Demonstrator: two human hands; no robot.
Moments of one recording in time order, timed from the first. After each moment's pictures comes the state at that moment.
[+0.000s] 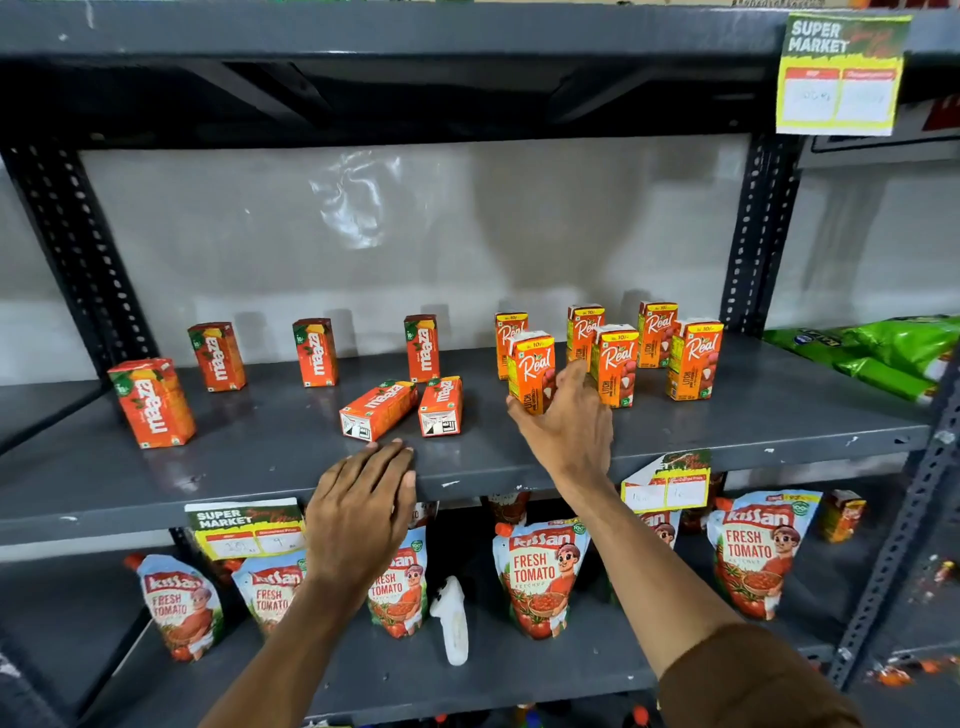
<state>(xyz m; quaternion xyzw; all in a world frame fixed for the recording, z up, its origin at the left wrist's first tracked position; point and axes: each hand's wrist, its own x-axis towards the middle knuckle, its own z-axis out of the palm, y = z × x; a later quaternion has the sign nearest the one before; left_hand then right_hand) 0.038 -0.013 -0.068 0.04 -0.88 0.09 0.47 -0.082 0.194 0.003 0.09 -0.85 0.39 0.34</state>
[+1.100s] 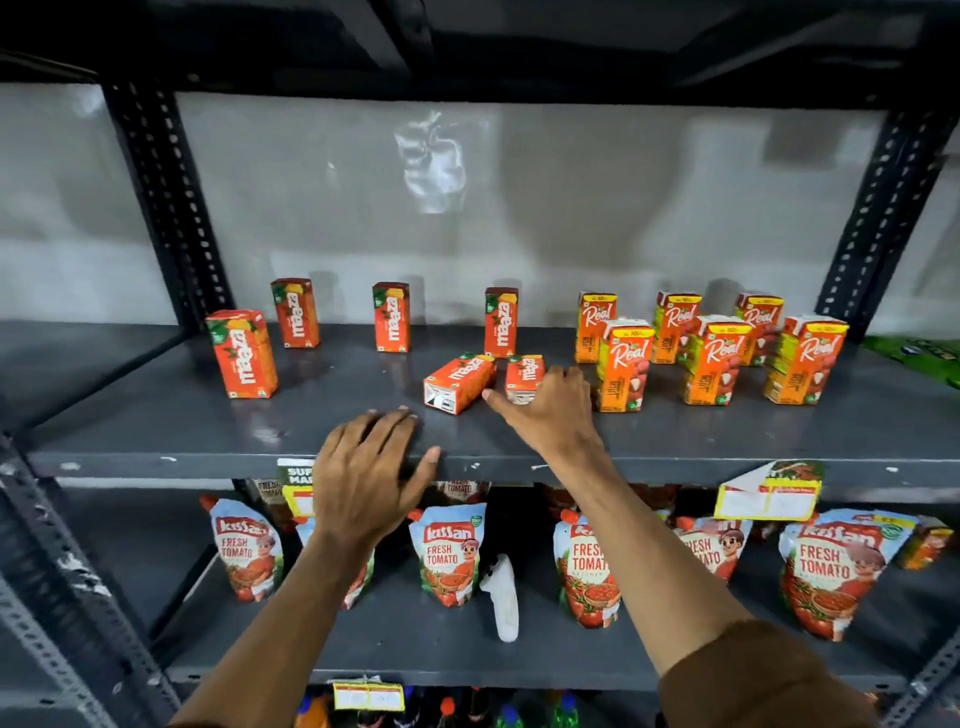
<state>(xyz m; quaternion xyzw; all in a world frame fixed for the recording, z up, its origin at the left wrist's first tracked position) 0.058 -0.086 -0.062 0.07 -0.84 0.12 0.52 -0.064 0.096 0.006 0.16 -0.91 0.35 0.17</state>
